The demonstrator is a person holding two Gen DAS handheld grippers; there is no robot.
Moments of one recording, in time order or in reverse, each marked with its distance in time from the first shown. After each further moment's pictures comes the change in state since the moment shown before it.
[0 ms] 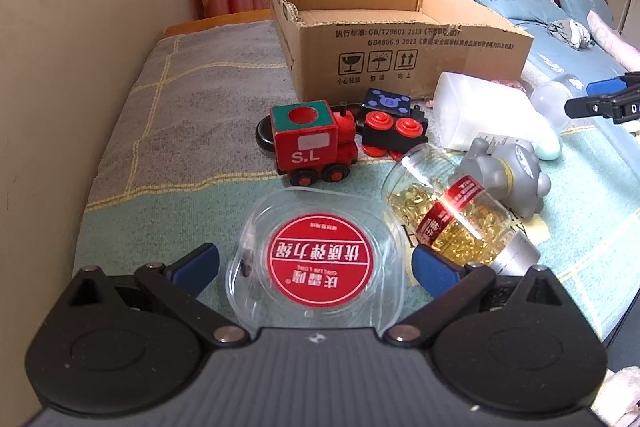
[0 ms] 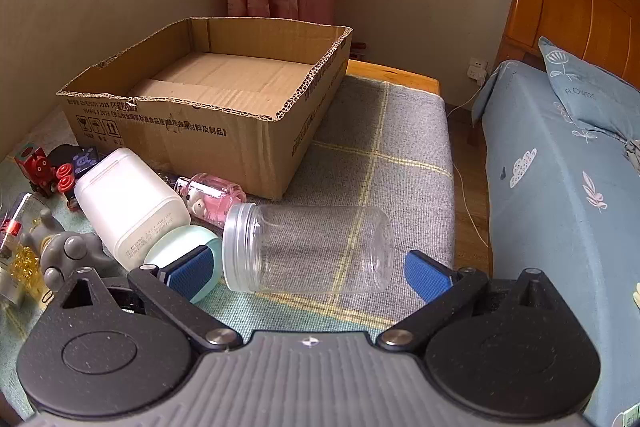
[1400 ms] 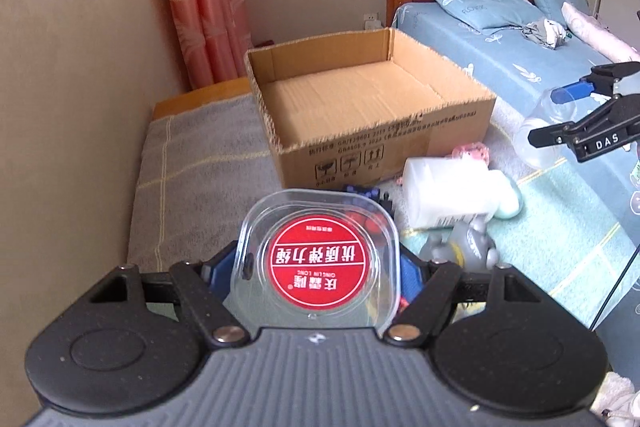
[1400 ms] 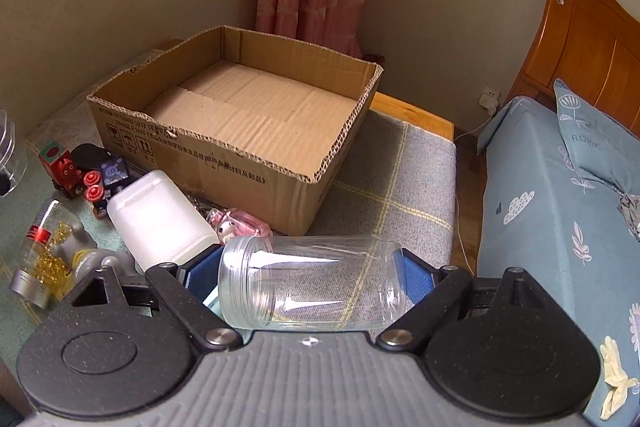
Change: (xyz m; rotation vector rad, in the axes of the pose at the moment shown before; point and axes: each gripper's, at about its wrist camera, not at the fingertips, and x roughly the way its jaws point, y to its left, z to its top) left arm -0.052 -0.018 0.078 0.129 -0.057 -0.004; right arm -0.035 0.032 0.045 -0.150 -0.002 -0.024
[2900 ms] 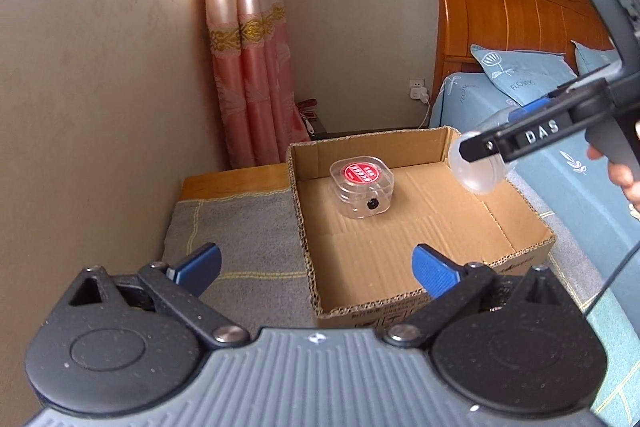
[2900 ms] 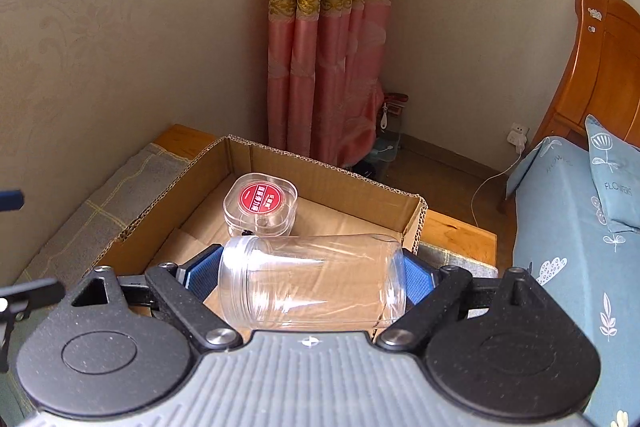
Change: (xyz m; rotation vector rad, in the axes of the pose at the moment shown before) left arm 0.031 0.027 0.074 -0.141 -0.147 0.099; right arm 0.073 0.005 0.160 0.044 -0.021 0.054
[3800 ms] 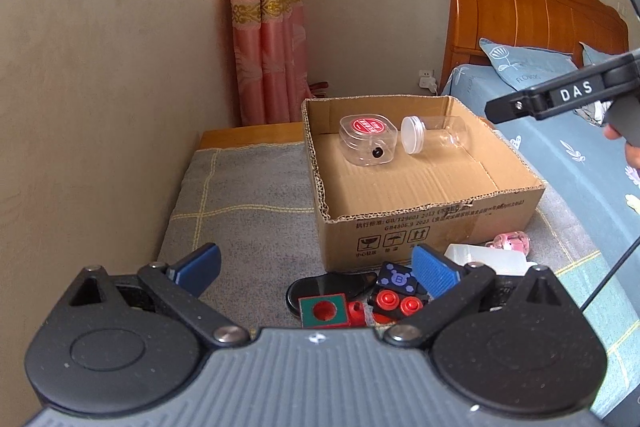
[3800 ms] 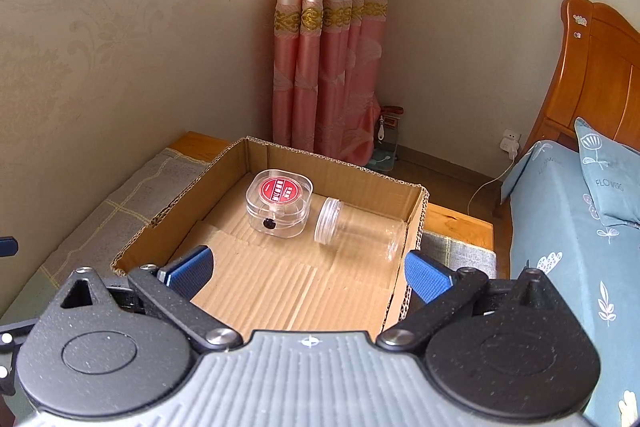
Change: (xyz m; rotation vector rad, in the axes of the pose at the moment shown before) left arm -0.032 0.003 -0.054 -0.037 0.030 0.013; right arm -0.055 0.026 -0.051 0.011 -0.082 -0.012
